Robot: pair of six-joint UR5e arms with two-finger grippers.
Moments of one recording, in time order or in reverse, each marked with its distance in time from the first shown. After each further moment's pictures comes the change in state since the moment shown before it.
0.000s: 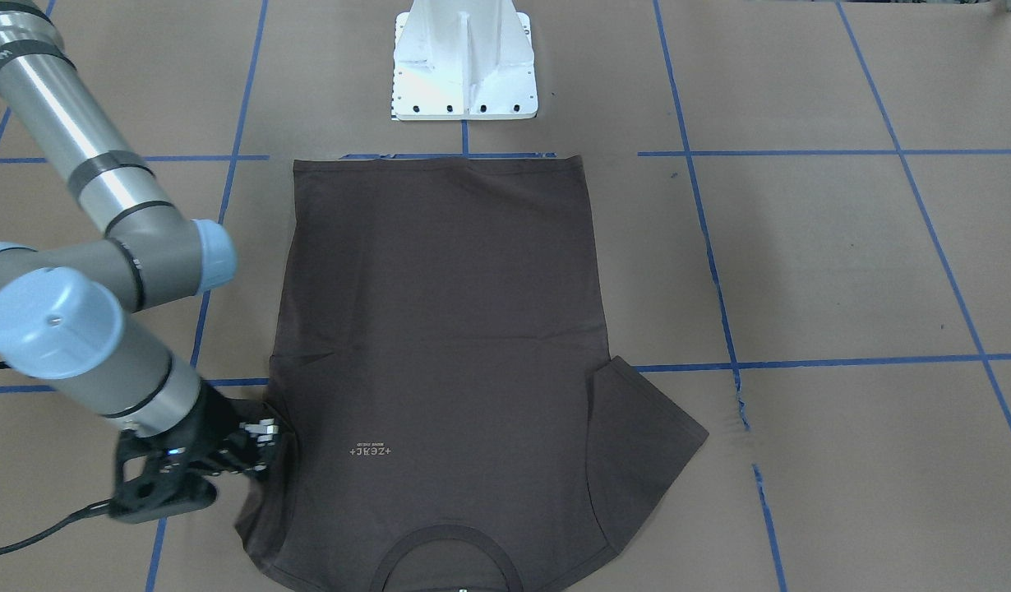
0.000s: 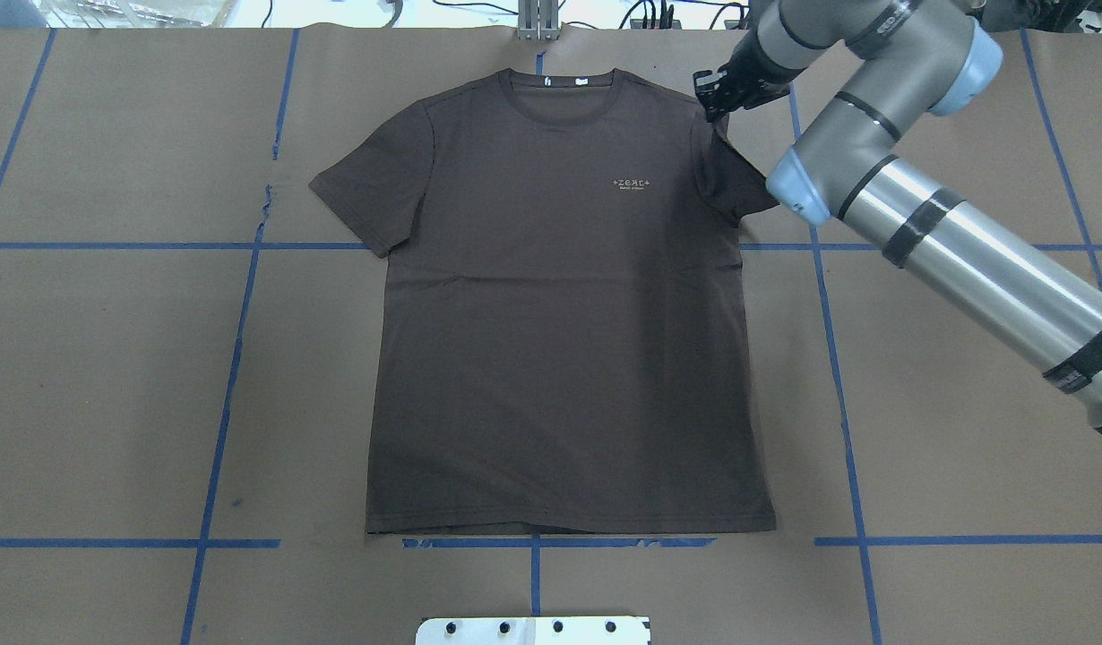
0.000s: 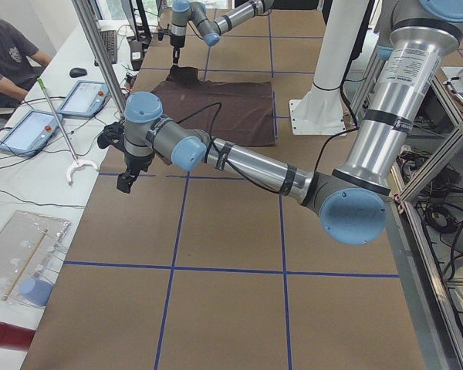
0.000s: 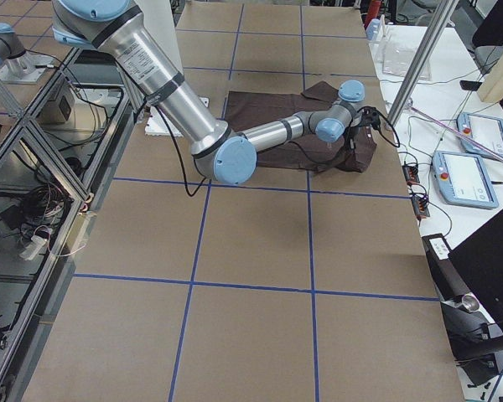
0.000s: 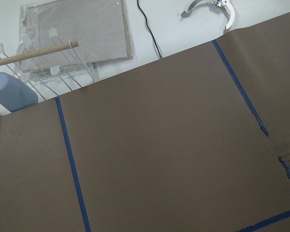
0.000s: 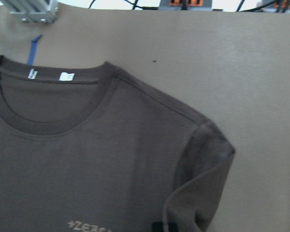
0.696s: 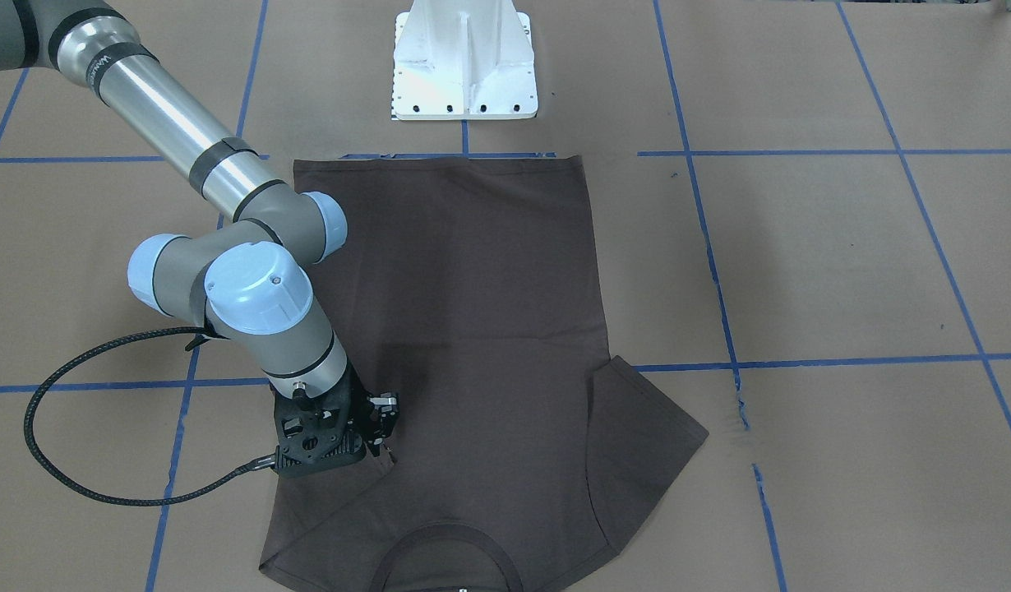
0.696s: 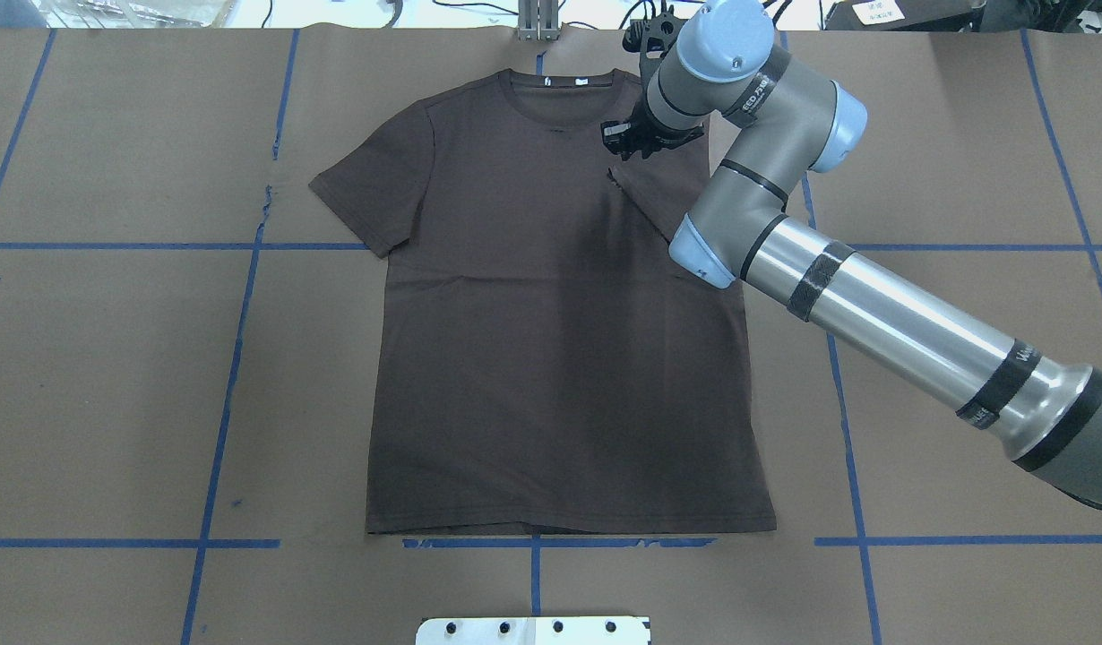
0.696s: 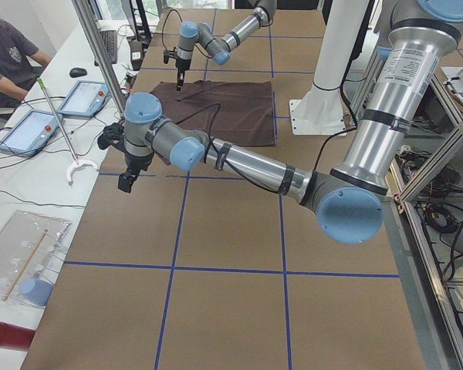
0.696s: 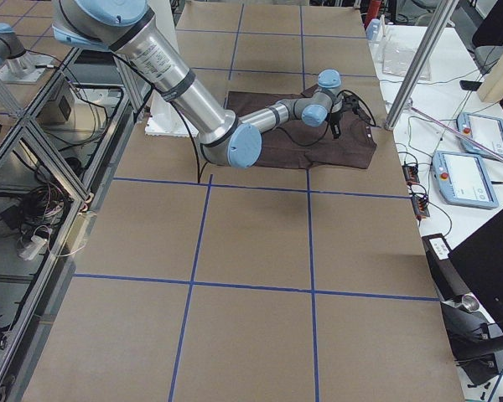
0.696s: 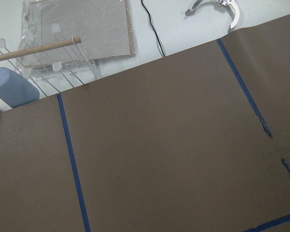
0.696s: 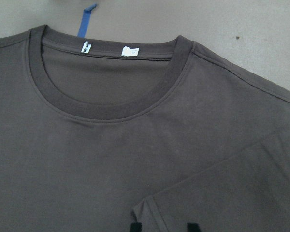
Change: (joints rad) left arm 0.038 -0.013 0.013 -0.037 0.004 -0.090; right arm -0.123 0.079 -0.065 0.006 -0.167 0.053
